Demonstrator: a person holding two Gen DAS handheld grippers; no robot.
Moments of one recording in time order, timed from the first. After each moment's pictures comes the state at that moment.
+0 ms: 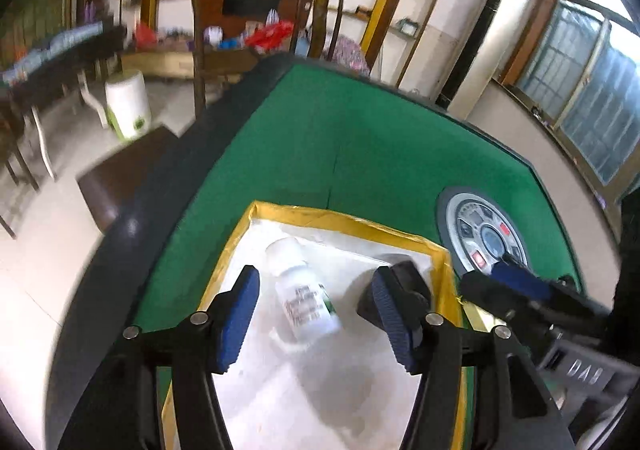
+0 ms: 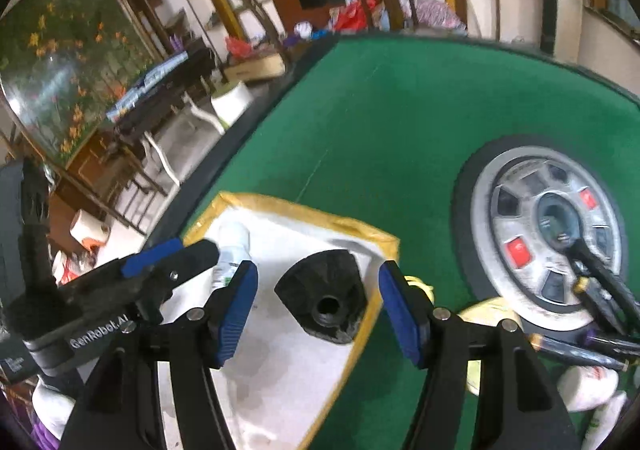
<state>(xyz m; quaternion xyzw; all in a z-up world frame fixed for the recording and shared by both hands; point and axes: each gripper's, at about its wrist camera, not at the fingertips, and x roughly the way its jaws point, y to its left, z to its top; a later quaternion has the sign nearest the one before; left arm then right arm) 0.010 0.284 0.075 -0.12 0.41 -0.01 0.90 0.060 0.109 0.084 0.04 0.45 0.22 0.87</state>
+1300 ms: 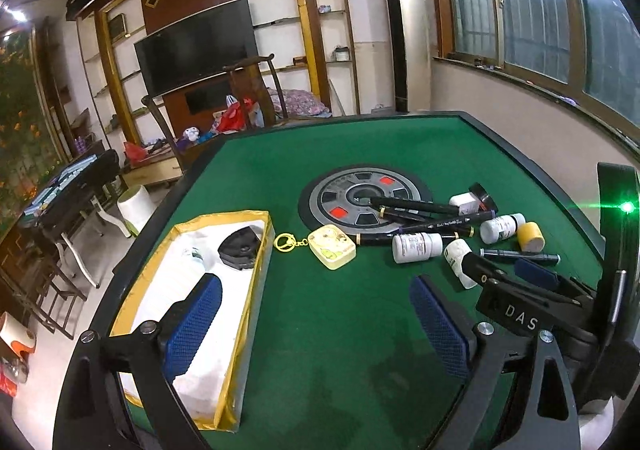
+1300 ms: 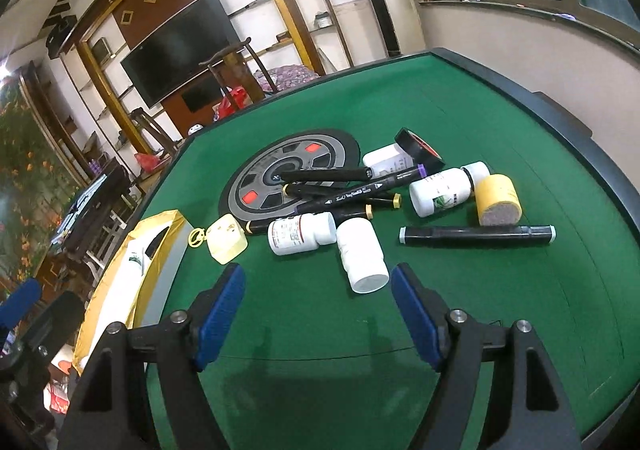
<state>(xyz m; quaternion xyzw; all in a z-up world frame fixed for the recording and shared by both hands) -0.144 0.056 0.133 0.06 0.33 -0.01 0.94 -0.103 -0.124 0.074 0.17 0.36 0.03 0.92</state>
